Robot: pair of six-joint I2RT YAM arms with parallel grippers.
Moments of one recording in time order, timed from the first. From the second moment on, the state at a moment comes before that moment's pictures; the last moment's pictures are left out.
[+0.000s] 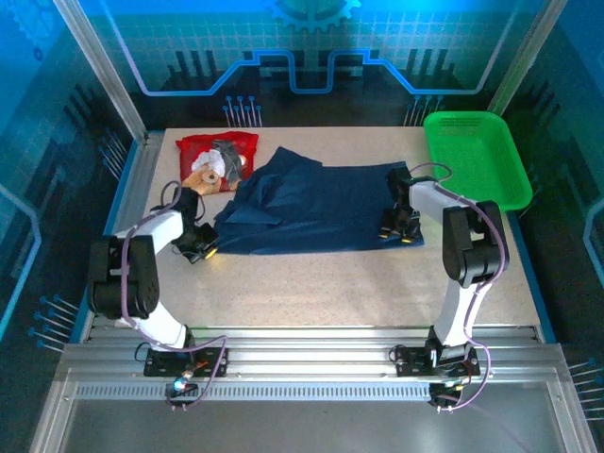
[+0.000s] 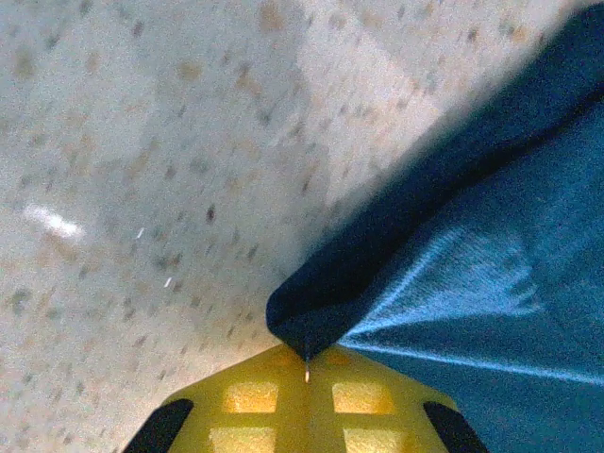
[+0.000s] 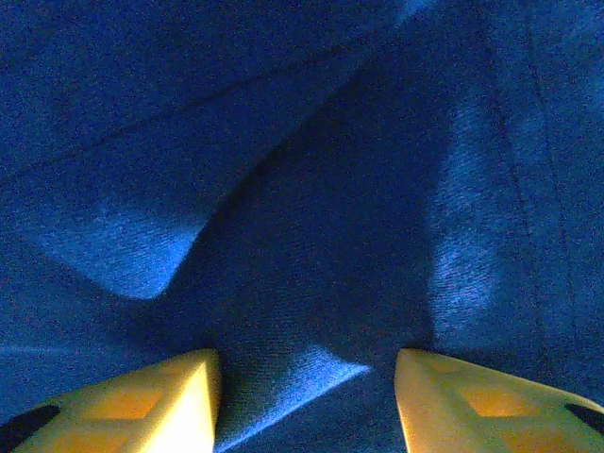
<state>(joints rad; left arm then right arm) 0.08 1.61 0.88 -0.66 0.15 -0.72 0.17 1.90 1.24 -0.84 0.05 0.47</state>
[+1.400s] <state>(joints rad) 0.14 1.54 0.97 -0.57 0.32 -0.84 0.71 2.60 2.37 -0.86 -0.63 0.16</state>
